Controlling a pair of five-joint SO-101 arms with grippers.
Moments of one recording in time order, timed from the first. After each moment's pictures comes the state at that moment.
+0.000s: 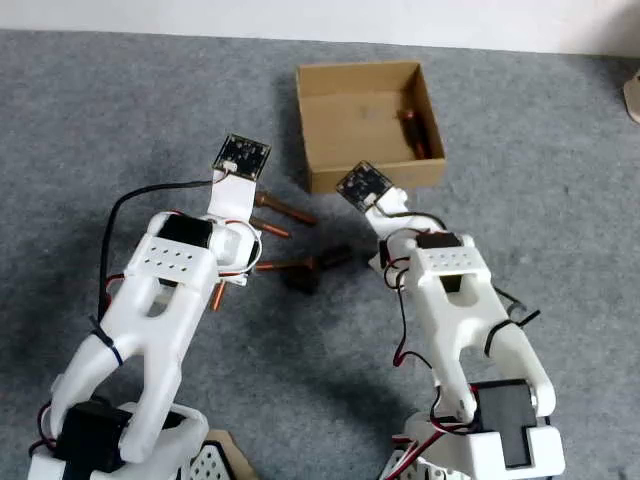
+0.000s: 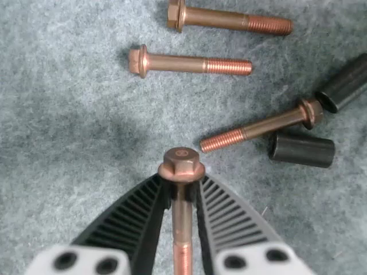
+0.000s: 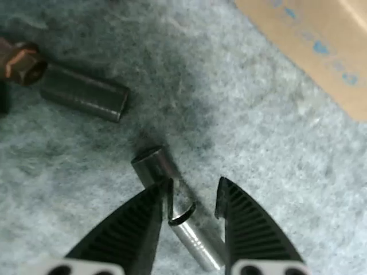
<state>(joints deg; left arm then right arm) 6.5 -19.9 39.4 57.4 0.7 -9.7 -9.8 44.1 35.6 42.3</state>
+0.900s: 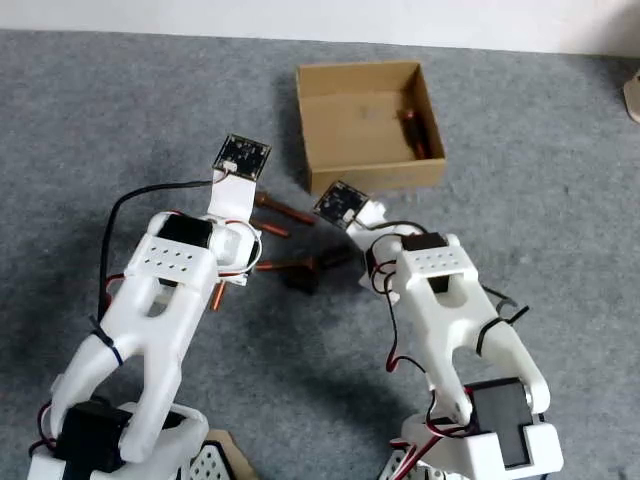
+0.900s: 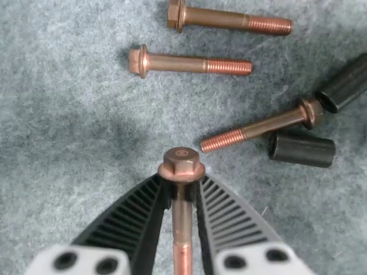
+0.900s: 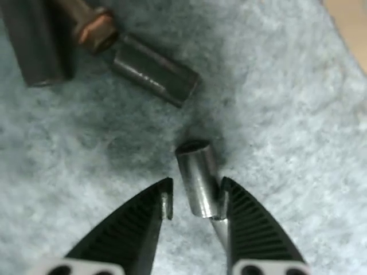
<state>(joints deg) 6.5 -19.9 39.4 57.4 0.7 -13.7 -9.7 43.8 42.2 48.0</state>
